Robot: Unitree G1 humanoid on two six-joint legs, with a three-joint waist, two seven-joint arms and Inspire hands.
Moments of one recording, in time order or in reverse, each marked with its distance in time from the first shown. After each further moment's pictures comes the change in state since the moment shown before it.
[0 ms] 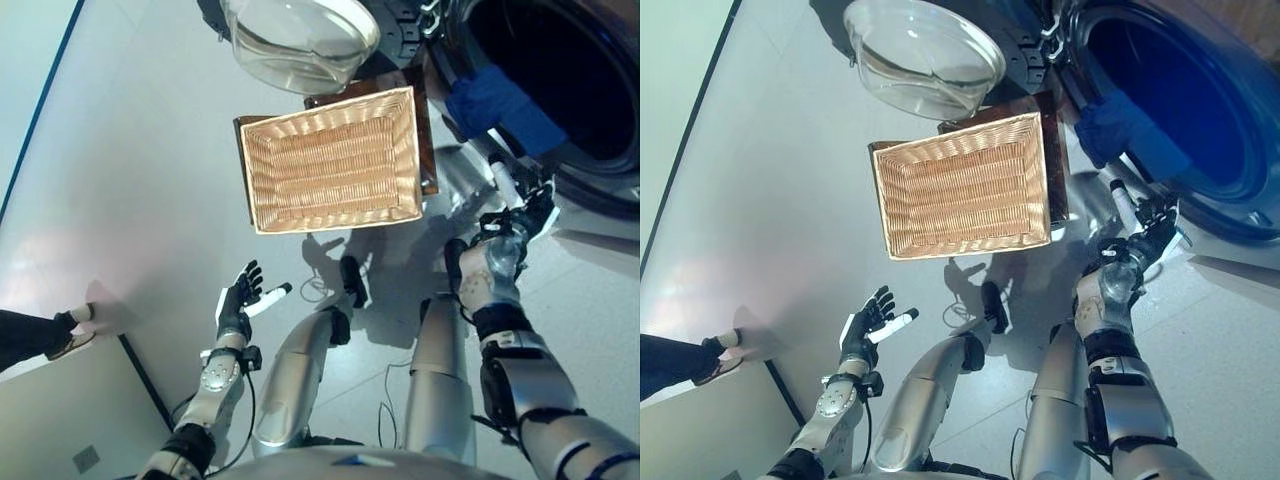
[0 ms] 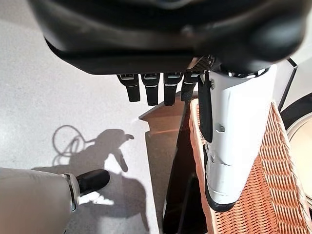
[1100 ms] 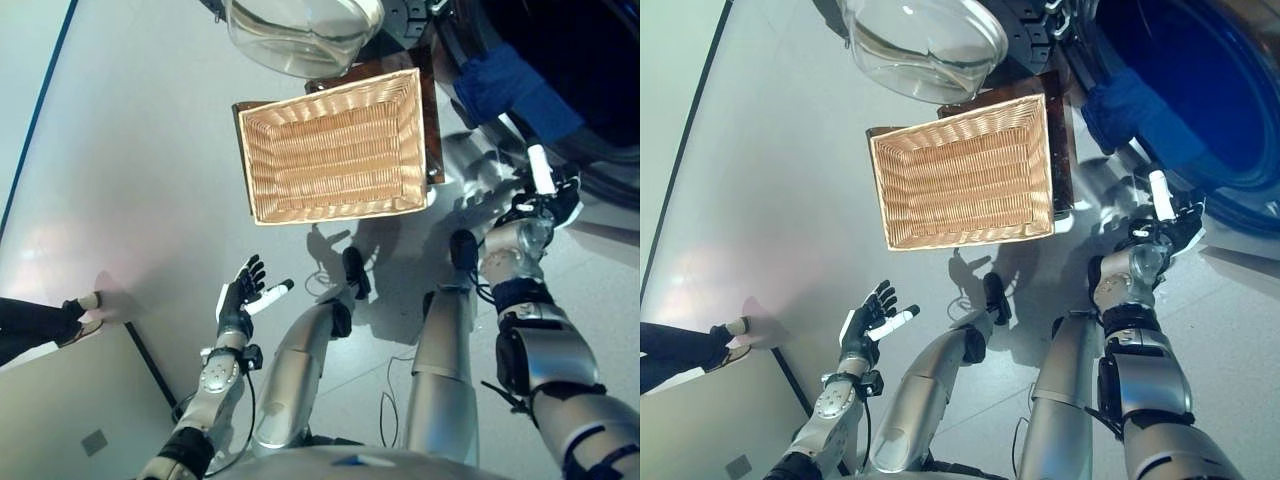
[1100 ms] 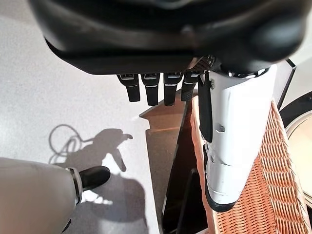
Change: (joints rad) left arm 0.033 0.010 -0.005 -0.085 -0.017 -0.001 -0.023; right arm -0.161 -0.132 0.022 0.131 0.115 0.048 0.037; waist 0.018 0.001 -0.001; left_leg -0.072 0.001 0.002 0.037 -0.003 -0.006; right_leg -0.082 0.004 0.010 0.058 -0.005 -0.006
